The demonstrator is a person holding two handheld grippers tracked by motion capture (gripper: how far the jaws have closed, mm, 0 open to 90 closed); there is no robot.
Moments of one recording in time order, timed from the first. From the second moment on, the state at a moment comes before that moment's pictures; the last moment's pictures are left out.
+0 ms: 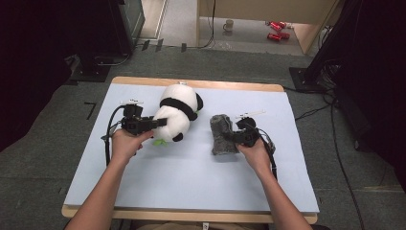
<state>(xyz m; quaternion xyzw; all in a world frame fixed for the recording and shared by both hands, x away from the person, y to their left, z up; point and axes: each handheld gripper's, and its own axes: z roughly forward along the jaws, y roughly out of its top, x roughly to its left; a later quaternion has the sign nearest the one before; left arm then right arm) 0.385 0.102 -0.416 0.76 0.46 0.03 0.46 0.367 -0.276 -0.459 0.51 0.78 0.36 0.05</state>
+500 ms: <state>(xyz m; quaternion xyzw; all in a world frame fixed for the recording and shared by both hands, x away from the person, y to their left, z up) 0.379 0.103 -0.427 0.77 0.44 0.04 0.46 0.380 -0.282 -0.476 0.51 0.78 0.35 0.06</state>
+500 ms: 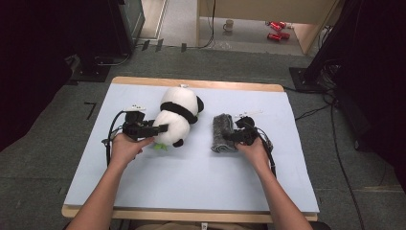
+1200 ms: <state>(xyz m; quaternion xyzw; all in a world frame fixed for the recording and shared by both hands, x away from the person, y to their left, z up) 0.370 0.109 -0.411 0.78 0.40 0.06 0.48 0.366 -0.320 -0.448 0.49 0.75 0.43 0.10</state>
